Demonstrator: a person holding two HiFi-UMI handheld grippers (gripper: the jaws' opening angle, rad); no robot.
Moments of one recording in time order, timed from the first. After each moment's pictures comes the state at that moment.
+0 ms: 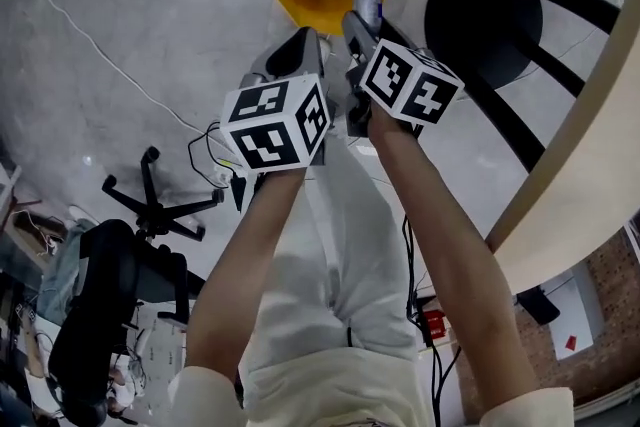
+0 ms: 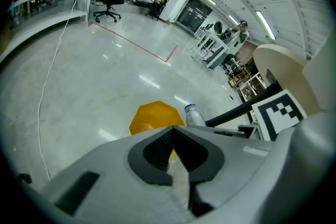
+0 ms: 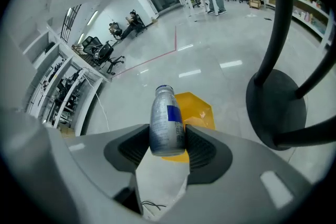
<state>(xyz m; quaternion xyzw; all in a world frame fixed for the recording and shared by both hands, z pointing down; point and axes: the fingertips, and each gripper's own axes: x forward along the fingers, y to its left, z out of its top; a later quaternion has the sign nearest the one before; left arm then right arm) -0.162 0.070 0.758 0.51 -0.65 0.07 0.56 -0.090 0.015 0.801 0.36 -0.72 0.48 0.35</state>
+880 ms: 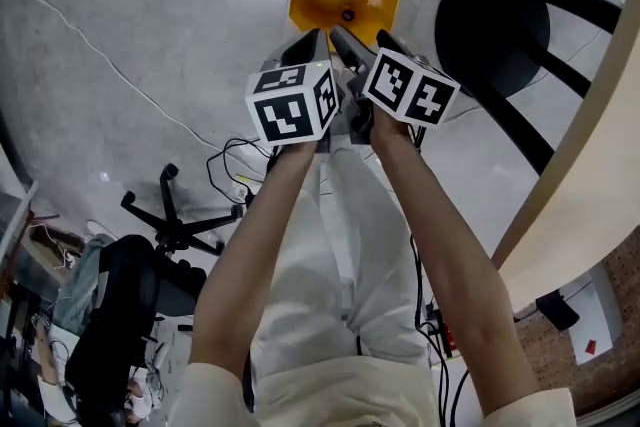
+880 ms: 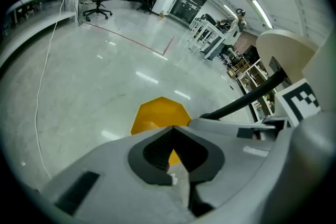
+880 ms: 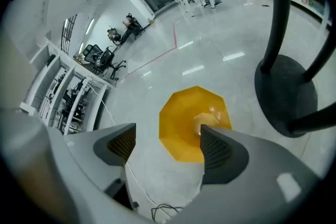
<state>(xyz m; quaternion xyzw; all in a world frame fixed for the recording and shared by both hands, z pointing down) -0.171 0.056 0.801 0.53 -0.62 0.12 0.56 -0.112 0.023 0.815 0.35 -0.71 0.52 0.32</state>
